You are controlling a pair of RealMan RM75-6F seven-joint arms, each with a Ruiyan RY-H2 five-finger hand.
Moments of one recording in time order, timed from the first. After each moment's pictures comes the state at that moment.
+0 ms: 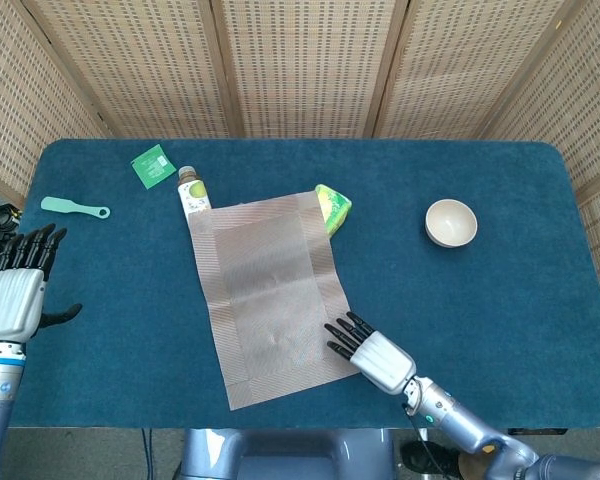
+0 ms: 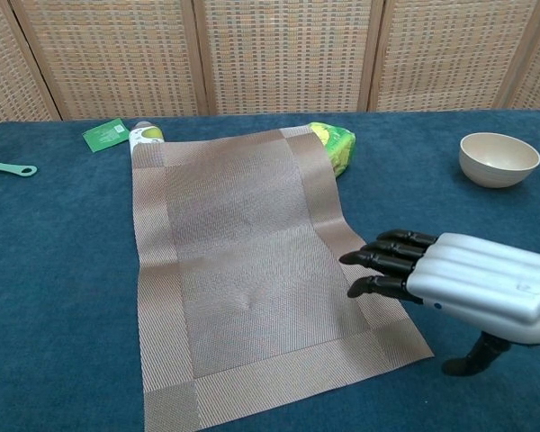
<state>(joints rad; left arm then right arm) -0.30 -1.07 -0.14 -1.89 1.22 1.39 0.32 0.52 -1.54 -0.05 -1.38 -1.82 1.04 -0.28</state>
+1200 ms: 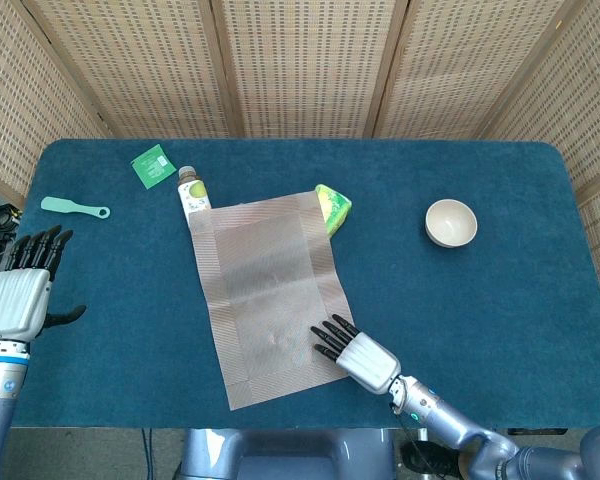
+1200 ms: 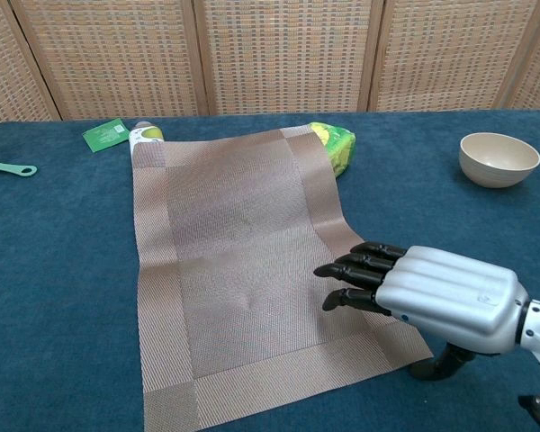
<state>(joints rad) -0.30 -1.07 -0.14 -1.90 1.21 1.36 0.33 0.57 -1.62 -0.08 -1.32 -1.77 1.05 -0.28</state>
